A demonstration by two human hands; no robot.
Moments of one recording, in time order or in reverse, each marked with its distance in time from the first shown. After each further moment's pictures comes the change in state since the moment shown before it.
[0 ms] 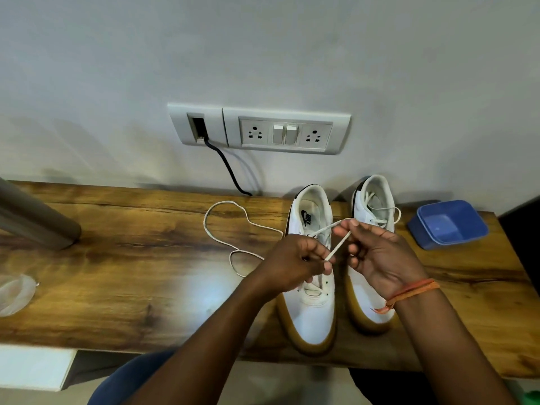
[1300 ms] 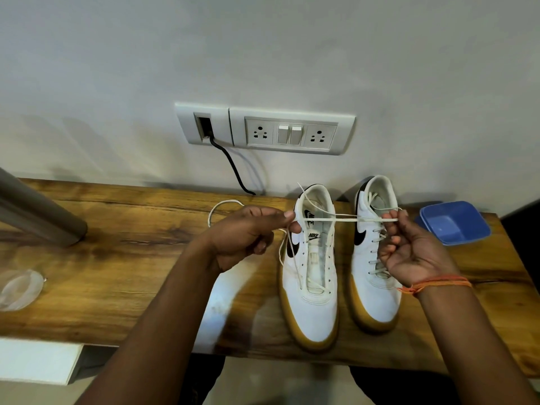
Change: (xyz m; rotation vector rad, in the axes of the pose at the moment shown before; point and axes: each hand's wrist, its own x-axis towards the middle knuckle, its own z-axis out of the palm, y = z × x) left_hand -0.025 0.028 -0.081 -0.305 -0.101 -0.062; right_hand 0.016 -0.019 -0.030 0.386 0.164 0.104
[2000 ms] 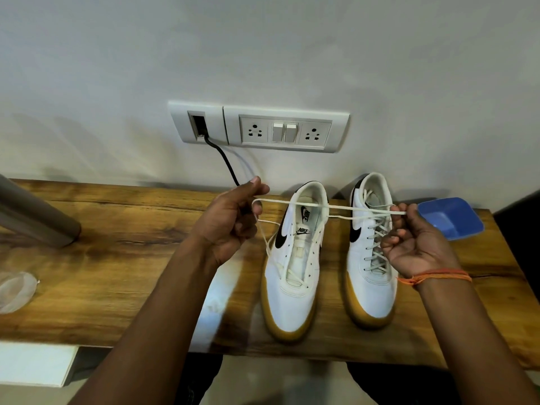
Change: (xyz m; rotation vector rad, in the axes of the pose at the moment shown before) left_hand 0.004 0.006 -0.003 -0.359 0.336 0.069; right_hand 0.004 -0.009 -0.005 0.117 0.043 -0.046
